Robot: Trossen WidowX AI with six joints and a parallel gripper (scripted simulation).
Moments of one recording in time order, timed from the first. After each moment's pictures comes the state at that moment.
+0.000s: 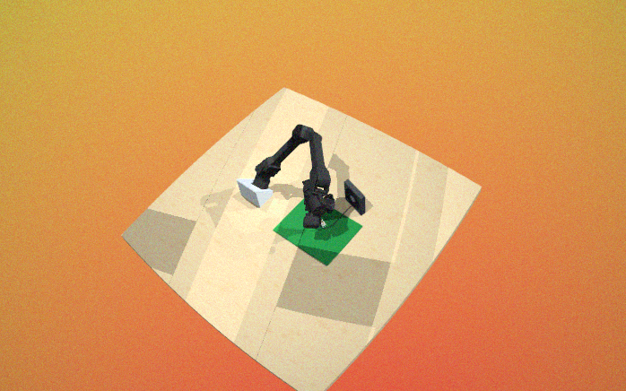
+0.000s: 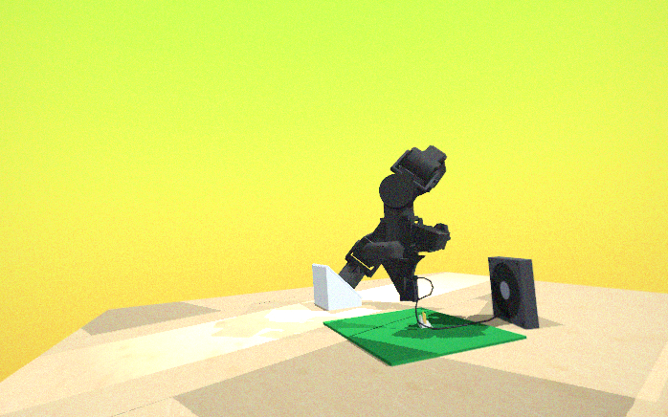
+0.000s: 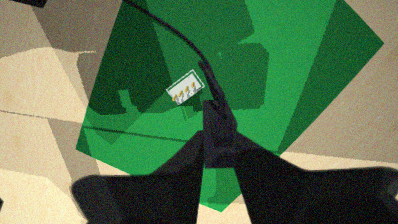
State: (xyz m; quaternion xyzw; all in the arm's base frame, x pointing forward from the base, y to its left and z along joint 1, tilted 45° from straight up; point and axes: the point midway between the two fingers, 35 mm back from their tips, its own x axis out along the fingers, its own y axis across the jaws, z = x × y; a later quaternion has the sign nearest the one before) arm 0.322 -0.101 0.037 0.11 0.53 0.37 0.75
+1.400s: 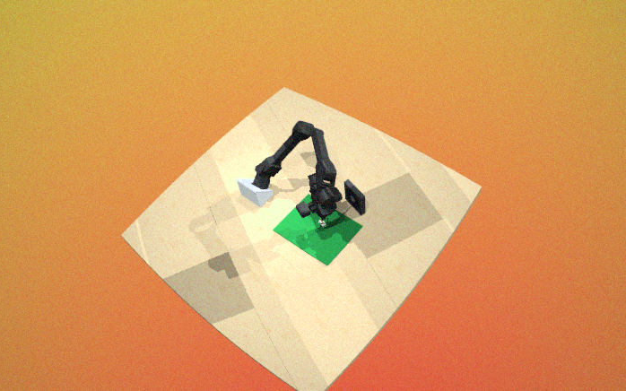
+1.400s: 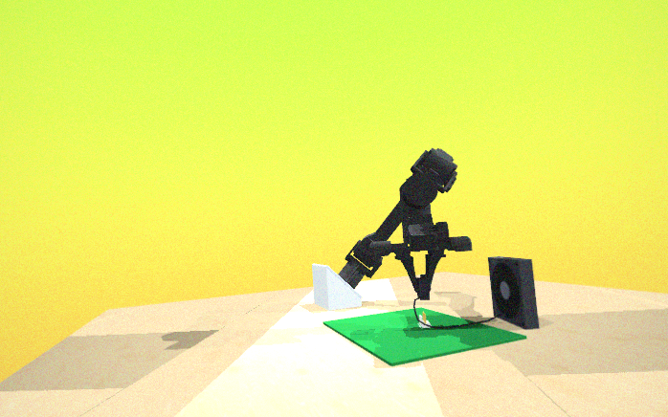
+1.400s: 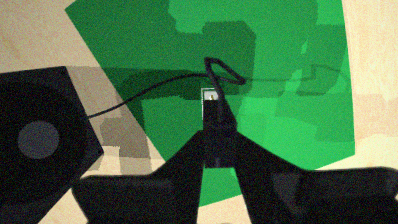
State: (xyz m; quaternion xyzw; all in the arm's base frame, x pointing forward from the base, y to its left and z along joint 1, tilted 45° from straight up) arm 0.327 -0.075 0.063 0.46 0.65 0.08 0.61
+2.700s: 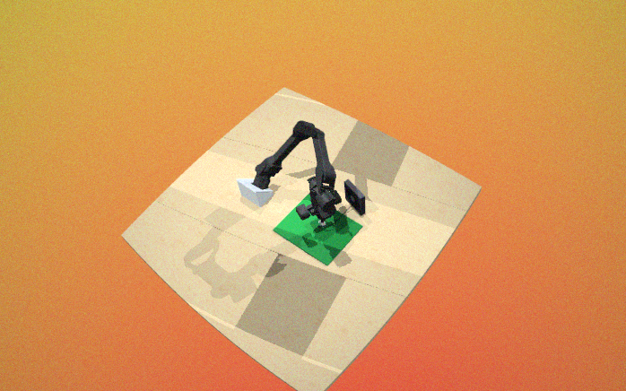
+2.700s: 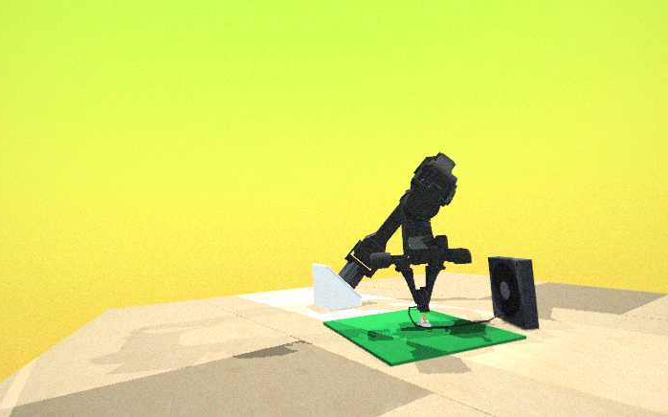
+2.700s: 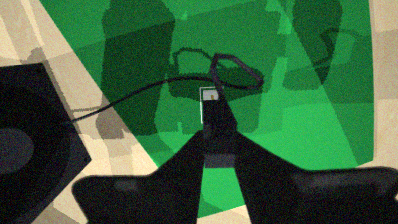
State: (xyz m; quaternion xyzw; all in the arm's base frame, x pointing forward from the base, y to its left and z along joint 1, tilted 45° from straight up) arm 0.325 -0.058 0.048 0.46 0.65 0.07 0.60
